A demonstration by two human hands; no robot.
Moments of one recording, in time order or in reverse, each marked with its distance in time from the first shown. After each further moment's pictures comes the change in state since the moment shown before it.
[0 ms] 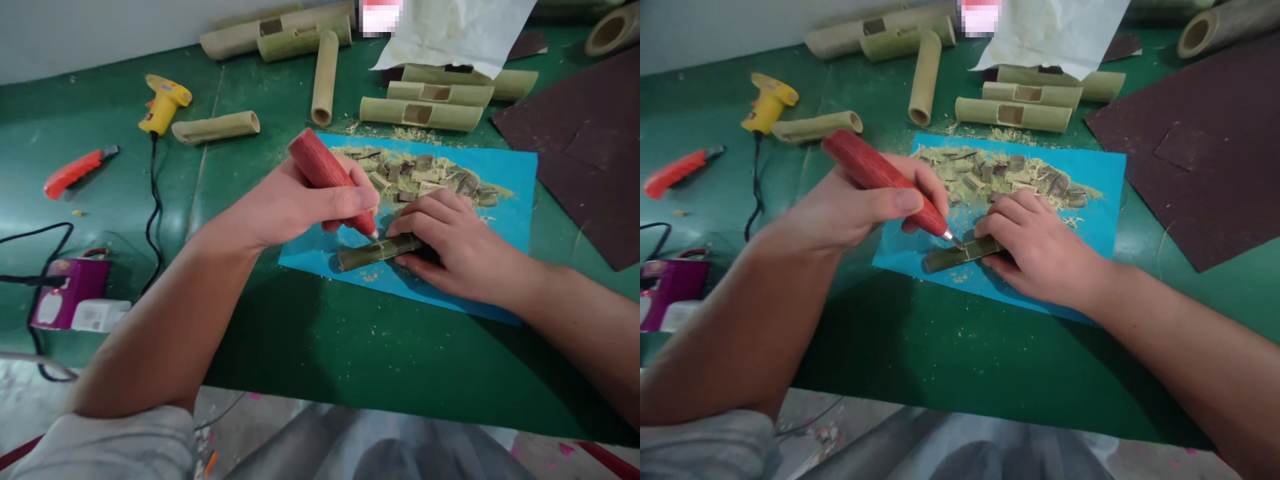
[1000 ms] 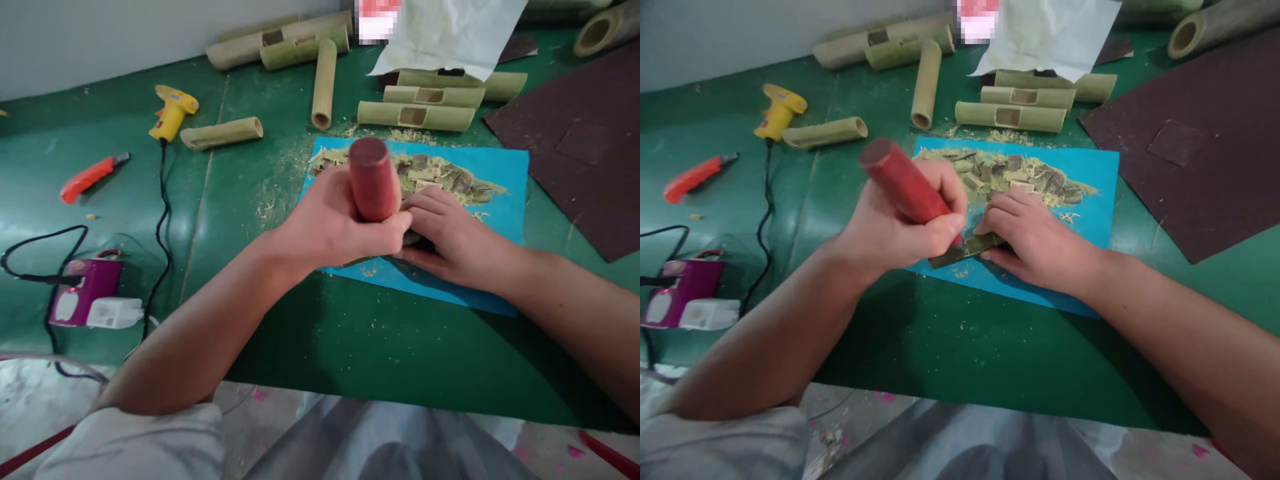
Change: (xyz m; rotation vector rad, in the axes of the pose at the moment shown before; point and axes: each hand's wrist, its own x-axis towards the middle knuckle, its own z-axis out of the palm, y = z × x) left_hand 0.001 0.005 0.041 0.144 0.155 0.147; right_hand 0.004 0.008 0.003 0.089 -0.001 -0.062
